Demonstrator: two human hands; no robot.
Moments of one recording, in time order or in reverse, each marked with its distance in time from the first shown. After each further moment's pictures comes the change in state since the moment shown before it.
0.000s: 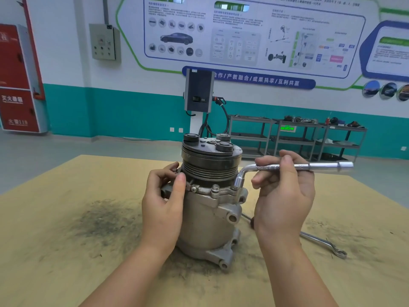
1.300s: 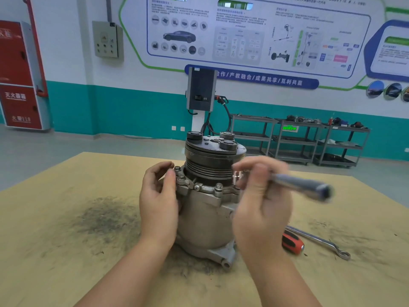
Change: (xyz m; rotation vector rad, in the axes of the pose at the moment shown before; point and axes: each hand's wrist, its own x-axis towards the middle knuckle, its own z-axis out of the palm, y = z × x) left_hand 0.009 -0.006 0.001 -0.075 0.155 -0.125; right_hand -0.025 0.012 0.007 -0.394 -0.334 -0.465
